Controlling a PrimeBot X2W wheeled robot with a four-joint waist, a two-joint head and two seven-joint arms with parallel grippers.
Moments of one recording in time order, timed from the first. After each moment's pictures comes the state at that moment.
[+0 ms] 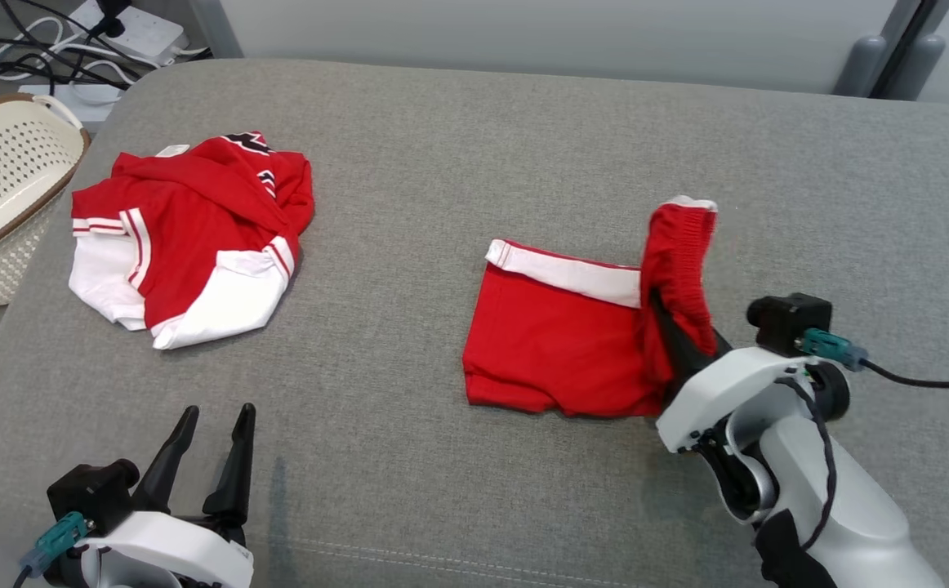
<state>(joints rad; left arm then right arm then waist) -0.11 0.24 -0.18 0.38 -0.56 -0.12 -0.25 -0.55 -0.06 0.37 0.74 0.52 0.13 -0.20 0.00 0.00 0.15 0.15</state>
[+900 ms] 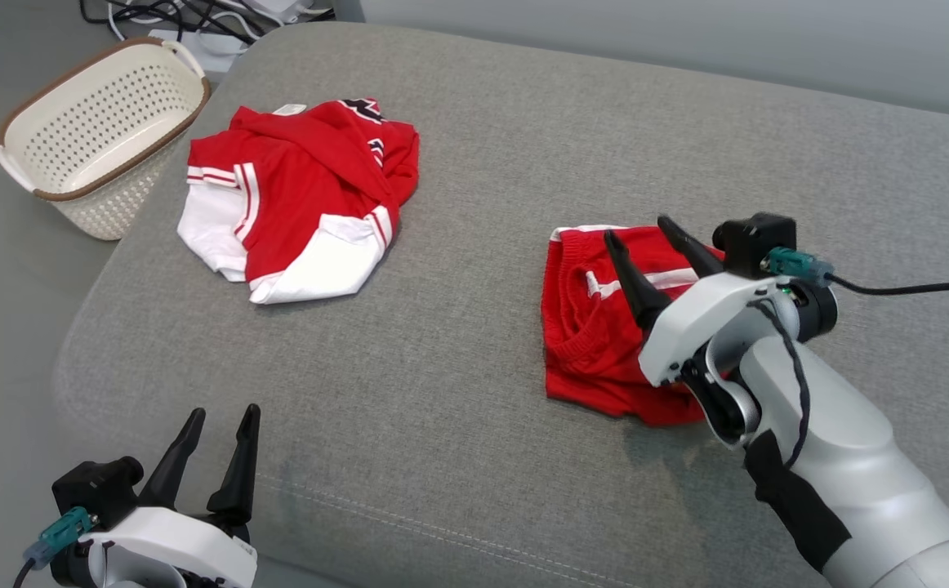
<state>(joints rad) -0.13 0.25 -0.24 0.43 -0.62 -0.12 -0.25 -0.78 -0.07 0.60 0.96 0.58 0.13 -0.19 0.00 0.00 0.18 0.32</state>
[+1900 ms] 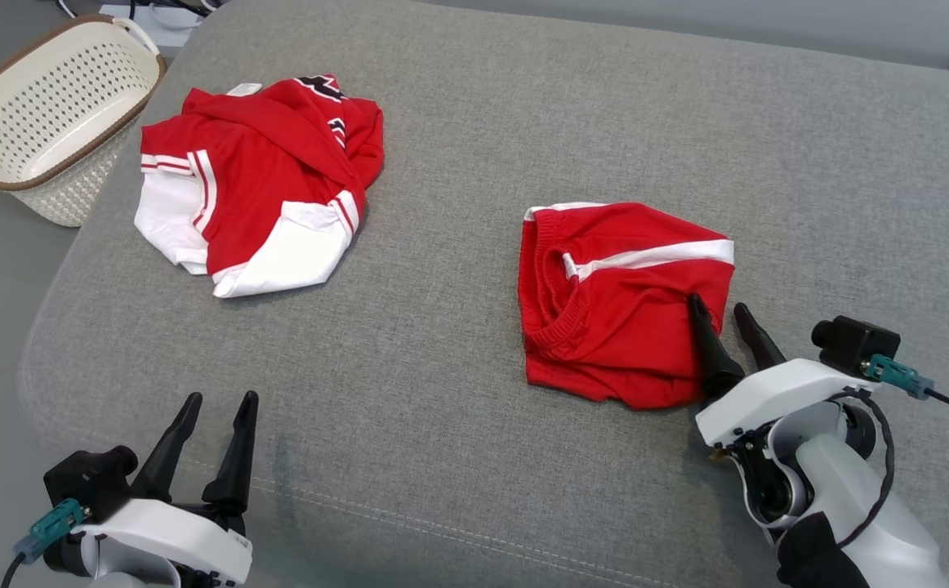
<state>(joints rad) -0.13 0.27 -0.23 0.37 -0.61 -0.12 -0.25 -0.53 -0.06 0.30 0.80 0.74 0.13 -0.25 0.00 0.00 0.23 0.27</state>
